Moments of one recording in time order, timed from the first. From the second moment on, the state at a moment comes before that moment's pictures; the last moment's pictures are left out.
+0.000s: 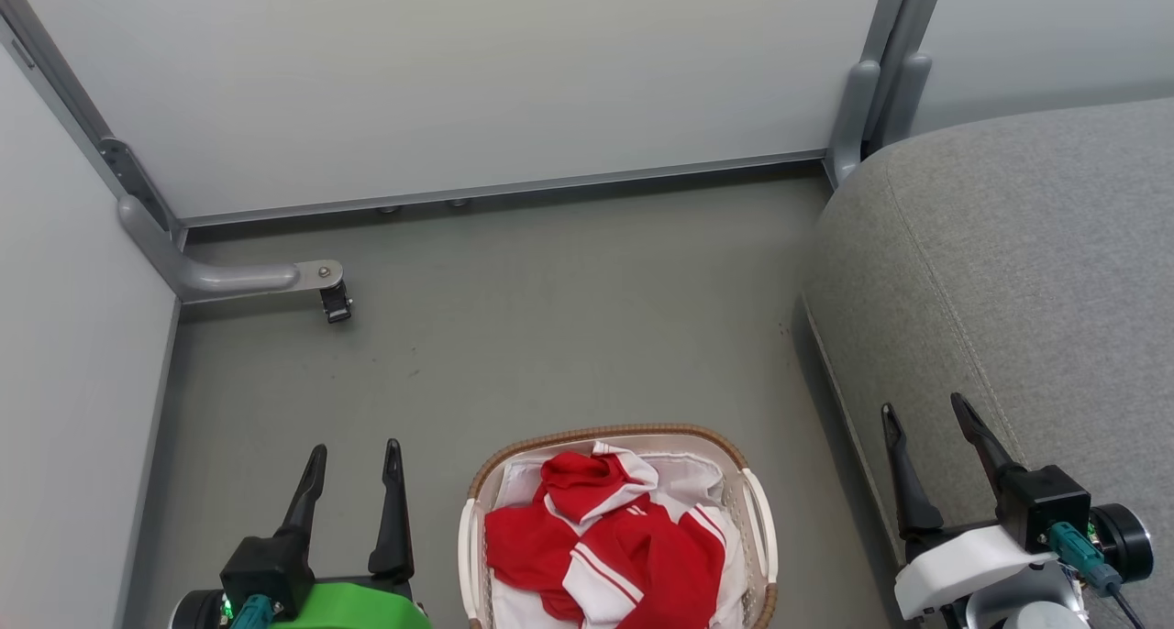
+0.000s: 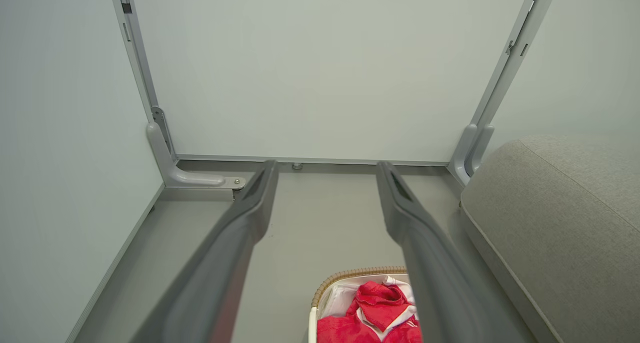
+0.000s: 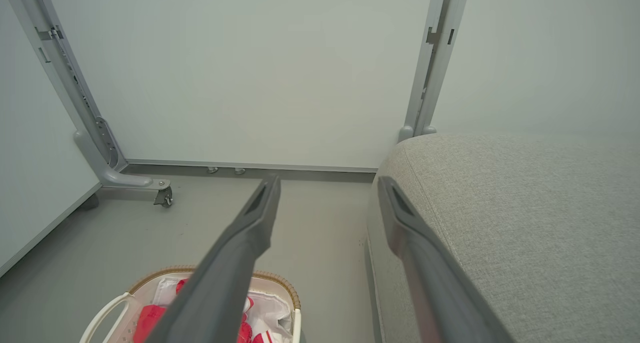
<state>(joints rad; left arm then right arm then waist) 0.04 0.05 -0.15 0.19 -0.24 -0.03 -0.26 -0.01 -0.05 -0.01 0.17 0.06 0.13 -0.26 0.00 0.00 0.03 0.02</state>
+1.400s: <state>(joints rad) -0.21 0.05 -0.24 0.26 -0.15 -0.07 -0.26 -0.19 -0.05 -0.08 0.10 0.06 0.13 -0.26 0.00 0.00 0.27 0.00</state>
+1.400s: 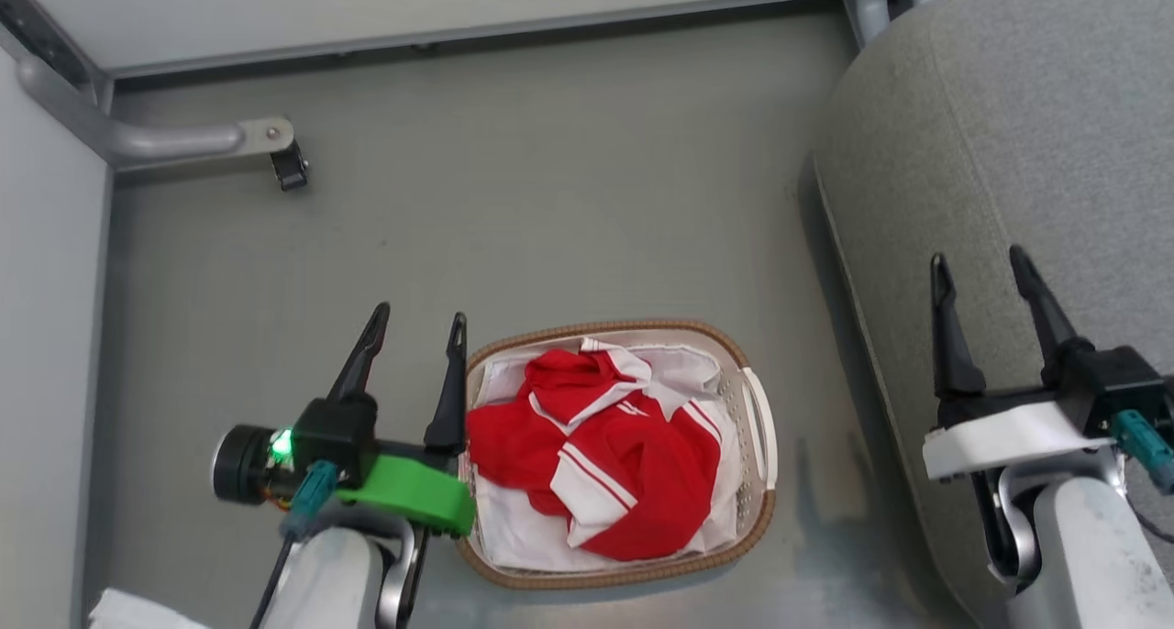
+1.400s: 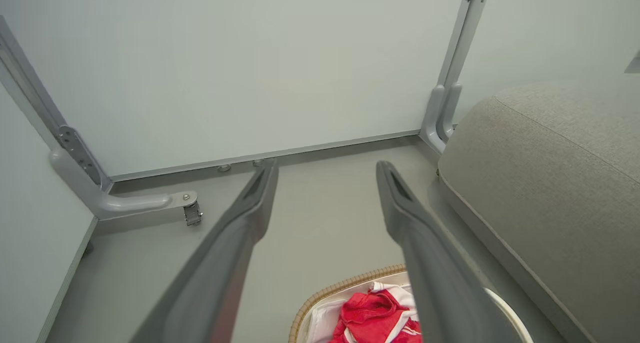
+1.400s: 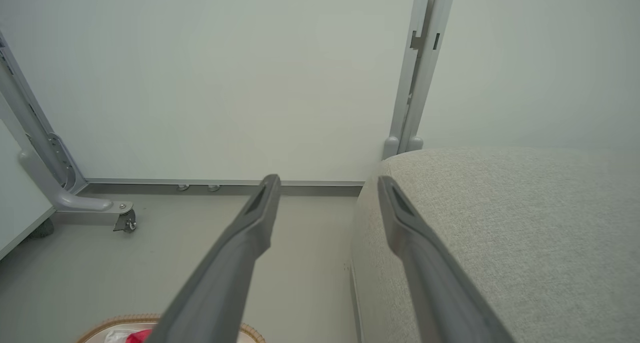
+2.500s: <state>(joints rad) -0.83 0.08 -0.58 1.04 0.09 -0.10 -0.26 -0.44 -0.05 -0.03 -0.02 0.20 0.13 -0.26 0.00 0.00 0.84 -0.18</state>
